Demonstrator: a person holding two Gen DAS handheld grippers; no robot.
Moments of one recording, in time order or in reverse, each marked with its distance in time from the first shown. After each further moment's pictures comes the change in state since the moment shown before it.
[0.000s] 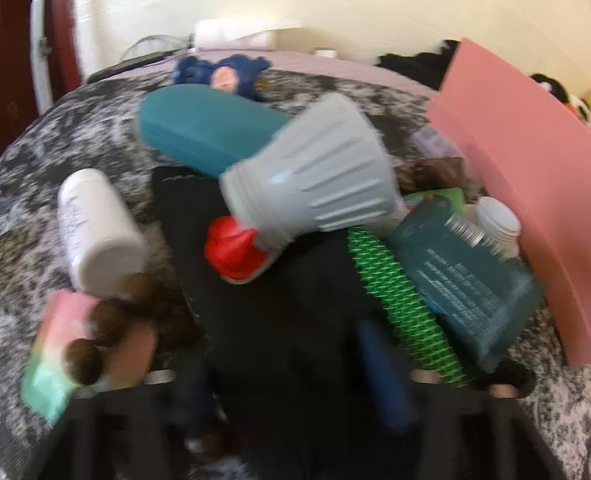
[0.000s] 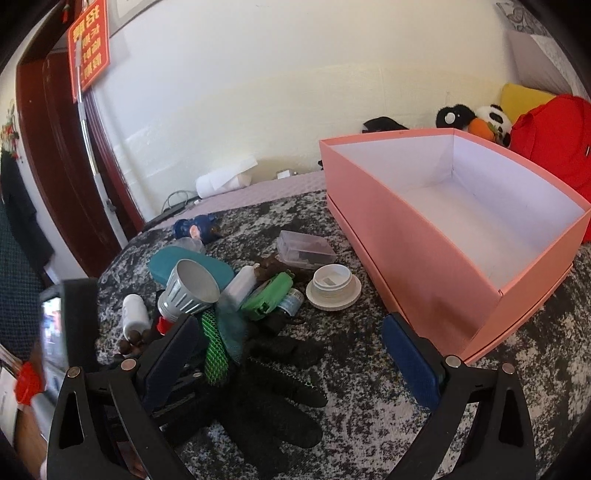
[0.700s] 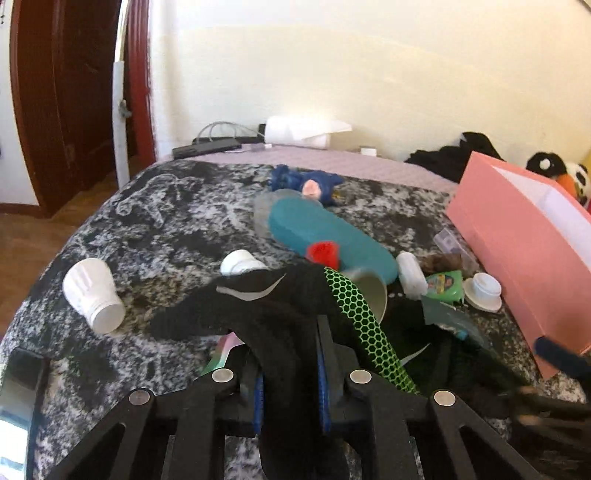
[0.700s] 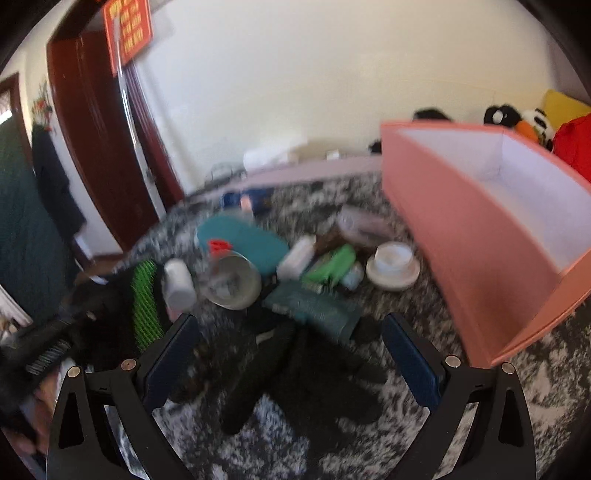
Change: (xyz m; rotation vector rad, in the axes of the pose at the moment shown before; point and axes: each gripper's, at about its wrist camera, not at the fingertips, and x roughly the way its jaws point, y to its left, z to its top) left arm -0.134 0.059 -0.015 -0.048 -0.243 0.115; right arm 0.010 0.042 -0.022 -0.108 0.122 0.111
